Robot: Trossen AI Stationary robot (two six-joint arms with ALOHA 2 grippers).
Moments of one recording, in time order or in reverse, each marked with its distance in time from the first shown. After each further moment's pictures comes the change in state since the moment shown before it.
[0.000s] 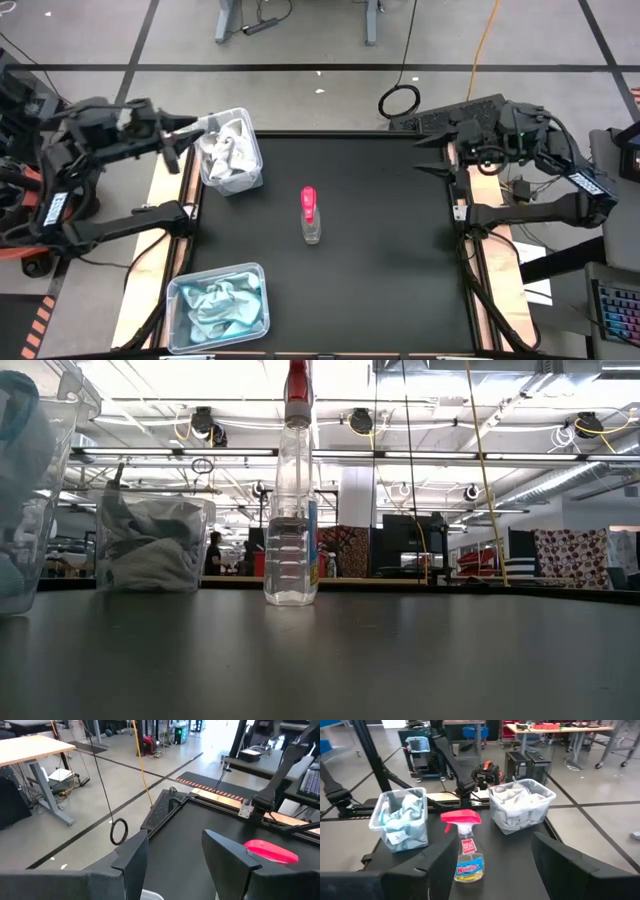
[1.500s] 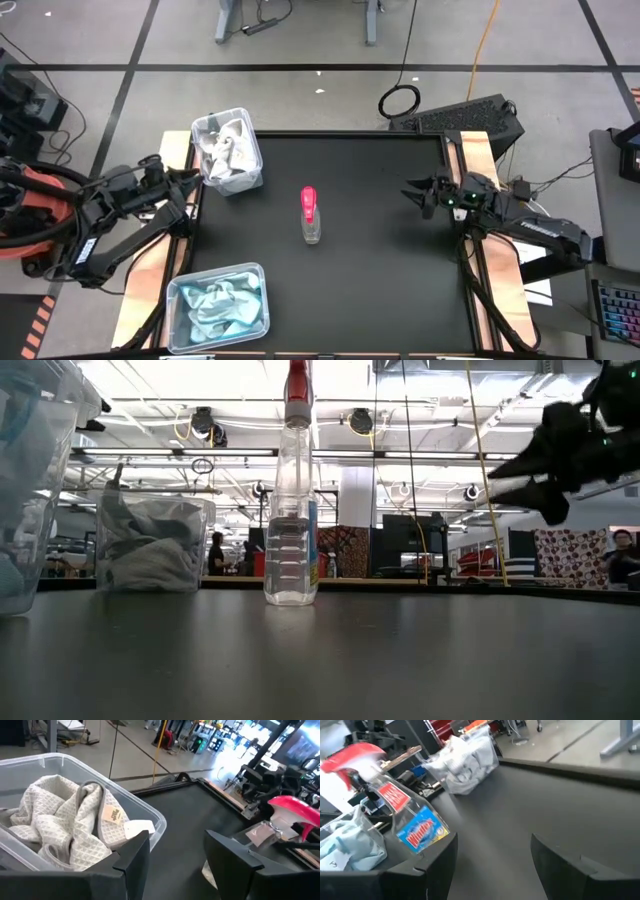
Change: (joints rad) left arm 0.003 -0.742 -0.775 0.041 -0.060 -0.412; right arm -0.129 -0.727 -1.269 0.609 0.151 0.514
